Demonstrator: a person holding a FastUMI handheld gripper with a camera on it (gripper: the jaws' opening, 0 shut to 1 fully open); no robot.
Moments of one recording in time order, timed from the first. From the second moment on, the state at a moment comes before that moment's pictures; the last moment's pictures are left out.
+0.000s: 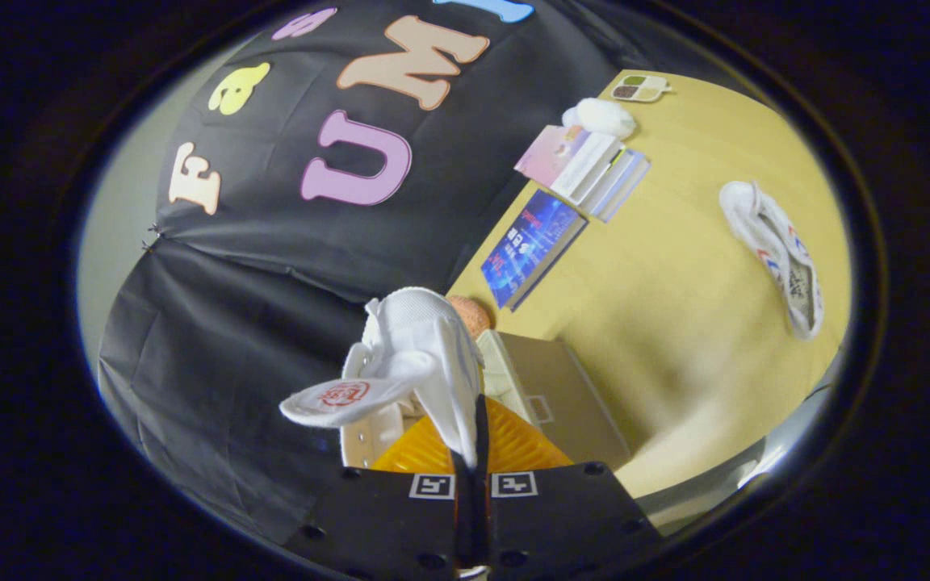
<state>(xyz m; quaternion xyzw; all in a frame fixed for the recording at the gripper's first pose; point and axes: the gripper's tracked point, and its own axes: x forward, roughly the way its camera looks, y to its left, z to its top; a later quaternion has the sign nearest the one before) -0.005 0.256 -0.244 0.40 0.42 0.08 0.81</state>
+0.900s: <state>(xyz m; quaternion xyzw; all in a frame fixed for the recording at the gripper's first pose) 0.002 0.384 -0.365 0.22 0.49 0.04 0.84</state>
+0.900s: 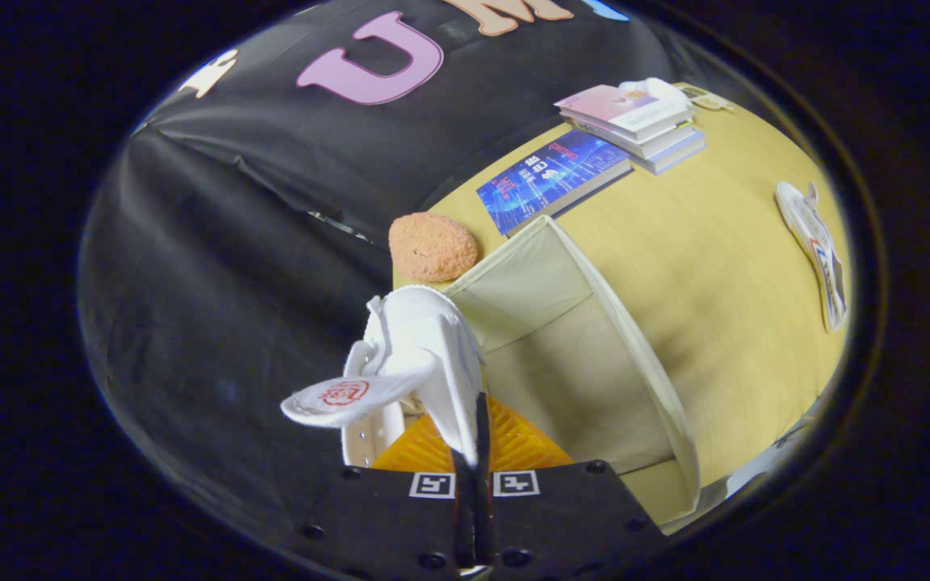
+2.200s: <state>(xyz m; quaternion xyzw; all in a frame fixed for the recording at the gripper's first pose) 0.007 0.230 -0.237 0.11 0.33 0.08 0.94</state>
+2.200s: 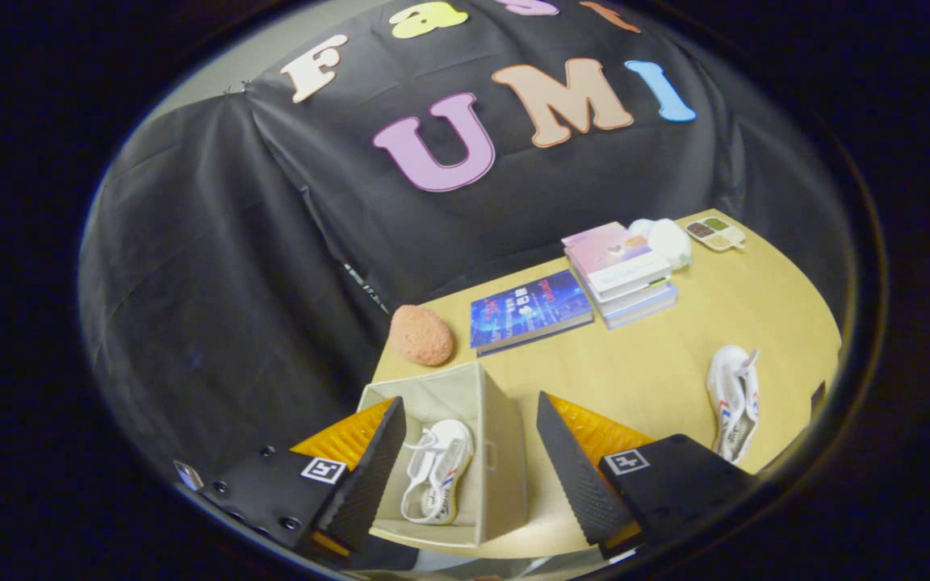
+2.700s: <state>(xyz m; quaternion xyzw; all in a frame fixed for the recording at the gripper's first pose) -0.036 0.019 -0.257 0.04 0.35 -0.05 0.93</state>
